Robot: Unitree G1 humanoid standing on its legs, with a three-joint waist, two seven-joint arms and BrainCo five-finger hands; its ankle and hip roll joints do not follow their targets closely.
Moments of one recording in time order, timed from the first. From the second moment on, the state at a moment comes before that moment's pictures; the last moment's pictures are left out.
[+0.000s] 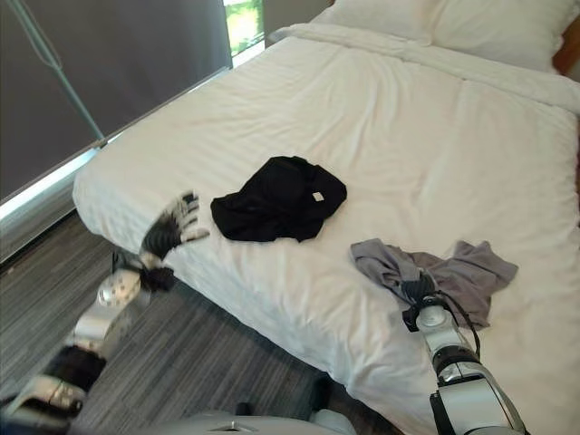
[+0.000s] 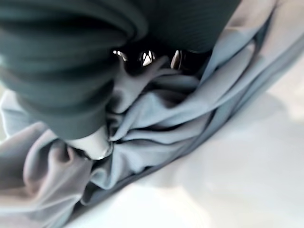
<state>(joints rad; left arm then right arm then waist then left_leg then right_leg) -0.34 0.52 -0.29 0.25 -0.44 -0.21 0.03 -0.33 -0.50 0.14 1.11 0.00 -0.14 -0.14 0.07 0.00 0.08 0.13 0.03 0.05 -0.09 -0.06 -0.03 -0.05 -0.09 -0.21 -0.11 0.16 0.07</state>
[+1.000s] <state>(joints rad) -0.97 0.59 -0.62 1.24 0.53 -0.01 0.39 -0.10 -0.48 0.15 0.74 0.24 -0.18 -0.12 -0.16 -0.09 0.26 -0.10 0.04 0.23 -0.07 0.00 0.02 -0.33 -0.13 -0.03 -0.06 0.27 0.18</state>
